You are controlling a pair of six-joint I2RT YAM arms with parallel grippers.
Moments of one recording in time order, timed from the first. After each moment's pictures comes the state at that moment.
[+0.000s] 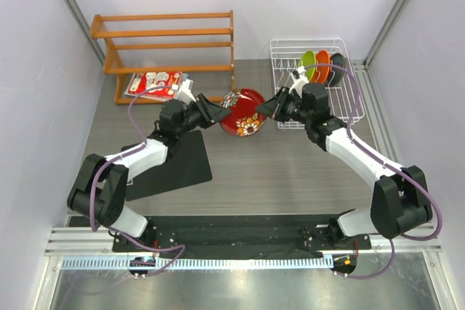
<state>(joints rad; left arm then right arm) -0.41 1.51 0.77 0.60 0.38 -0.92 0.37 1.37 0.95 0.11 -0.41 0.72</state>
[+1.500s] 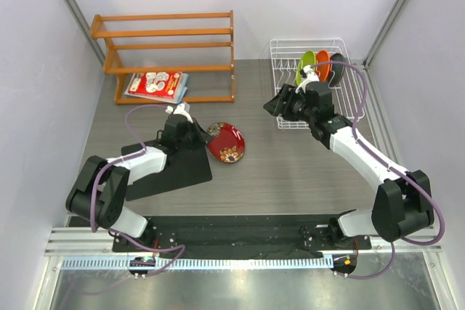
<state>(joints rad) -0.41 1.49 0.66 0.27 0.13 -0.75 0.33 1.35 0.98 -0.04 -0.22 0.57</state>
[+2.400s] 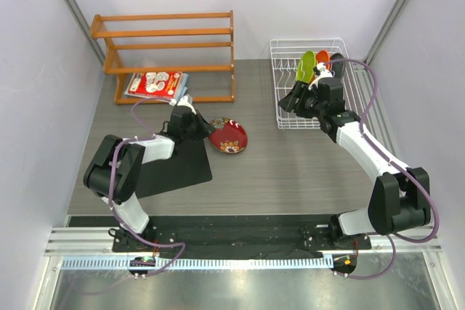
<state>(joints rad) -0.38 1.72 0.78 0.37 0.12 -0.74 0.20 1.38 1.00 -0.10 -0.22 0.51</state>
